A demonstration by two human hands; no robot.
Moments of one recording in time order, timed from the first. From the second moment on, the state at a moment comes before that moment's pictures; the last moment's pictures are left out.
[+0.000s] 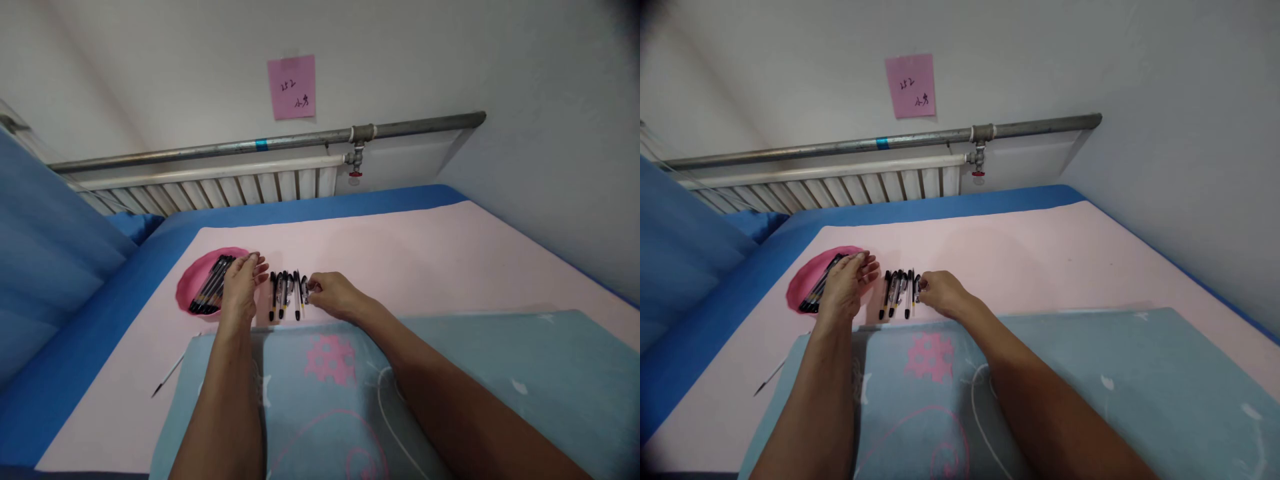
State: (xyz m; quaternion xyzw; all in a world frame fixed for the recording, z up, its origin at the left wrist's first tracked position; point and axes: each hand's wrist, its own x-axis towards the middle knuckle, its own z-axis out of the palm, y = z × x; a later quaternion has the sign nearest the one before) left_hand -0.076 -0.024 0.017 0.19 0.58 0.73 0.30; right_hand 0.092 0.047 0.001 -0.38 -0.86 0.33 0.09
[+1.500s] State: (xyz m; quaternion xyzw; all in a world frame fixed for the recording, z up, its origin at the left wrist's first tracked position) left_hand -0.072 -0.027 0.022 0.22 0.60 0.70 0.32; right_hand 0.090 0.047 -0.002 -0.39 -0.88 0.28 0.08
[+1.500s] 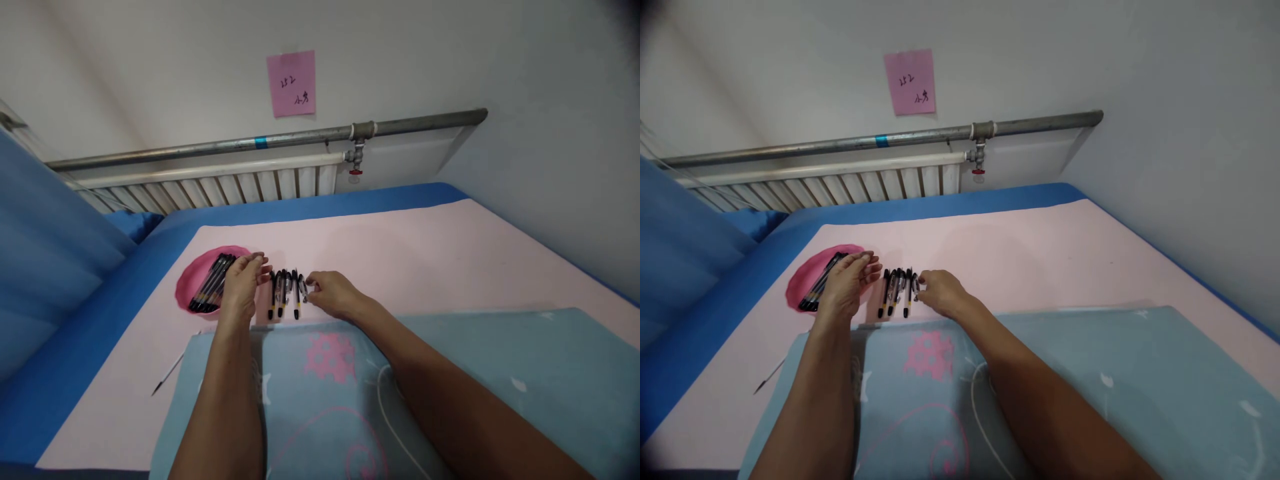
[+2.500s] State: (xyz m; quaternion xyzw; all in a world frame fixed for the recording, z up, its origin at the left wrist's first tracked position) left_hand -0.130 -0.051 0.016 0.23 0.94 0.23 -0.06; right_hand 0.096 0.052 -0.003 -0.37 -0.85 0.35 0.11
